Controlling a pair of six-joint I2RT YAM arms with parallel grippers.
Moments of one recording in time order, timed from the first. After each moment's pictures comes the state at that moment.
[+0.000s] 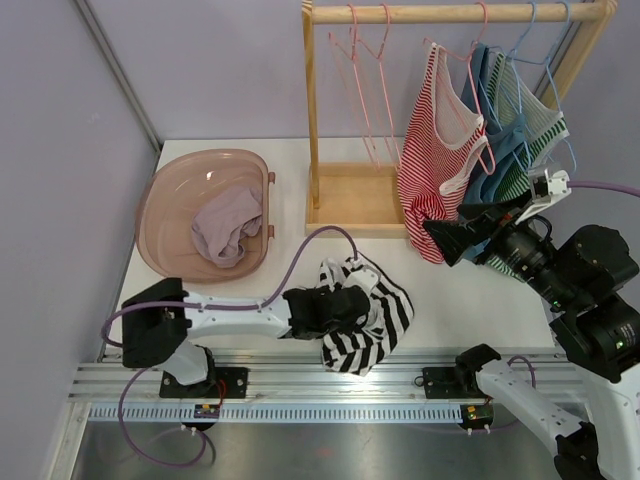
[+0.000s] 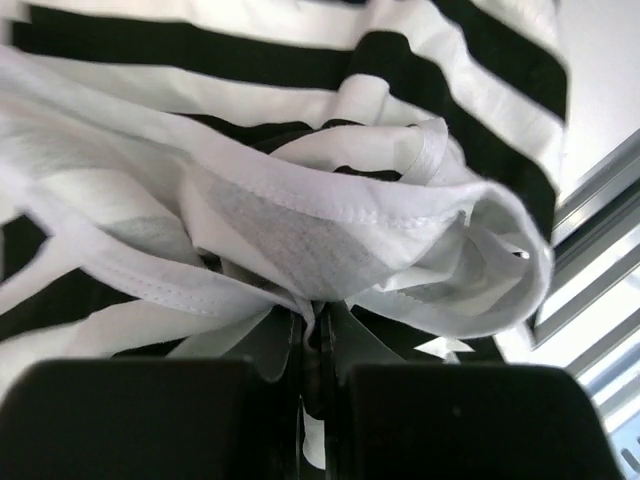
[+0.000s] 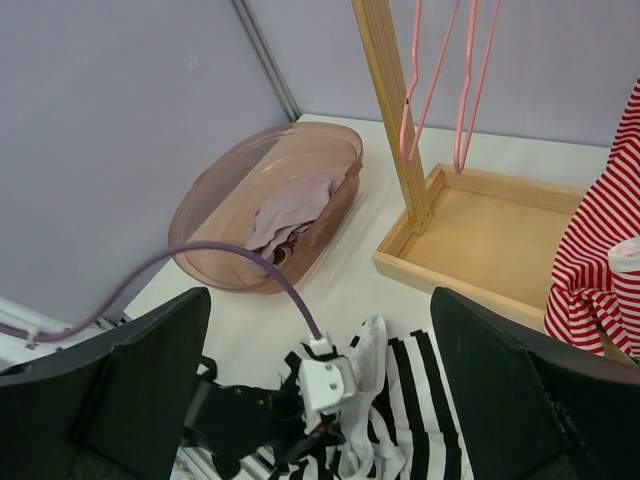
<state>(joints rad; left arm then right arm) -1.30 1.59 0.91 -0.23 -0.31 -0.52 0.44 0.72 1.42 -0.69 -0.20 0.35</state>
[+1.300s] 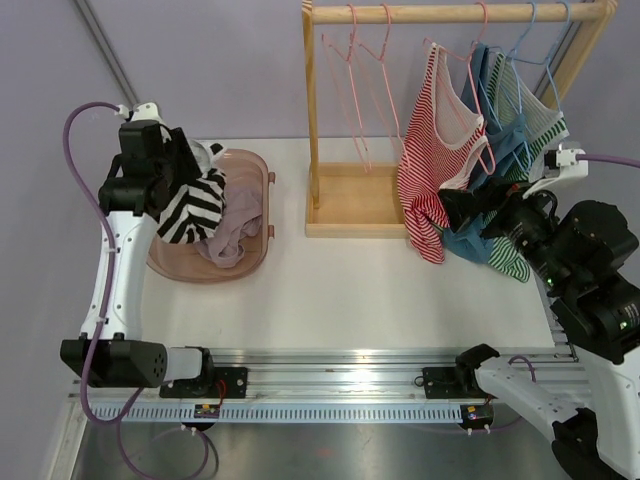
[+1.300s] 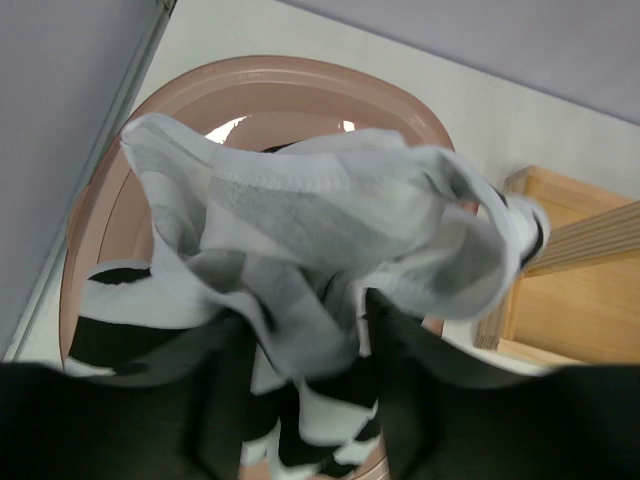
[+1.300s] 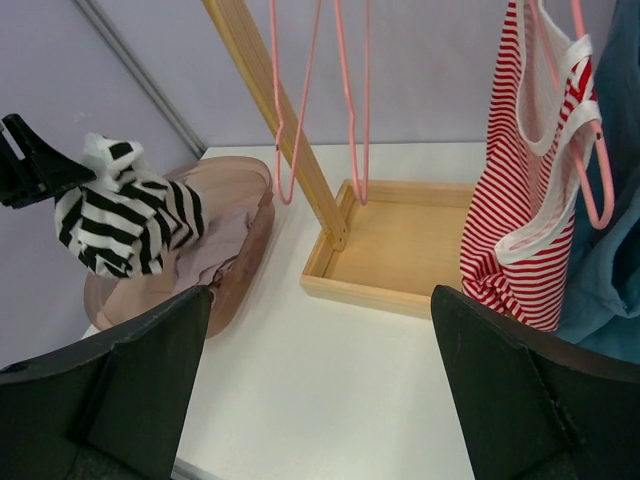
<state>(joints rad) -0.02 1.30 1.56 -0.76 -0.15 -0.28 0.44 0.81 1.53 -0.77 0.05 0.34</state>
